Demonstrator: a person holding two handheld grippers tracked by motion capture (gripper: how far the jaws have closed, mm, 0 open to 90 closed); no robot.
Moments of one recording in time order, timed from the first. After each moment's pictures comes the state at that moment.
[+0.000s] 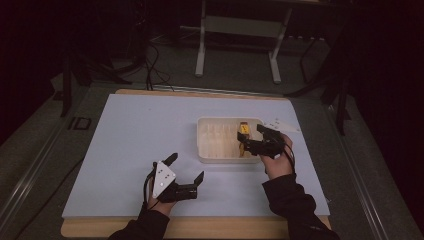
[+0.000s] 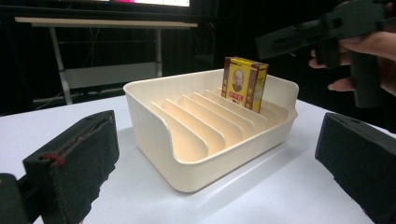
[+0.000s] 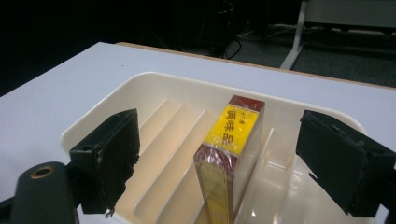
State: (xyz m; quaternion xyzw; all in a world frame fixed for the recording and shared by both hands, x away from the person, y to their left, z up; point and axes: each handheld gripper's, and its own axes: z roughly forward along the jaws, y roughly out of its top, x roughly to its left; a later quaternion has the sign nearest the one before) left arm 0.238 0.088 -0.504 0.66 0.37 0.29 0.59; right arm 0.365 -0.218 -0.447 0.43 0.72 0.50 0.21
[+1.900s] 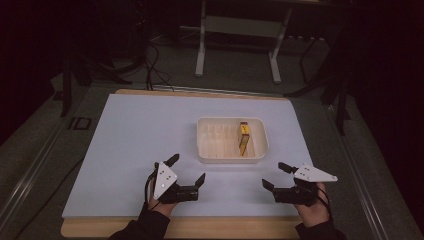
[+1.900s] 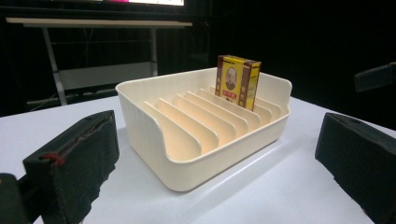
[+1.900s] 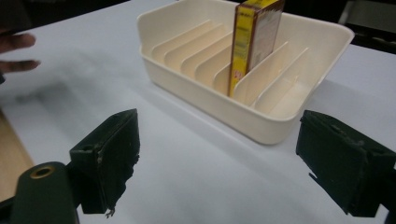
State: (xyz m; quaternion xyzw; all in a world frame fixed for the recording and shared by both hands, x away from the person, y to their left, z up) left arm 0.236 0.086 -0.505 0.66 0.36 0.29 0.59; right arm 0.259 -0.299 -0.478 0.33 0.79 0.49 0.19
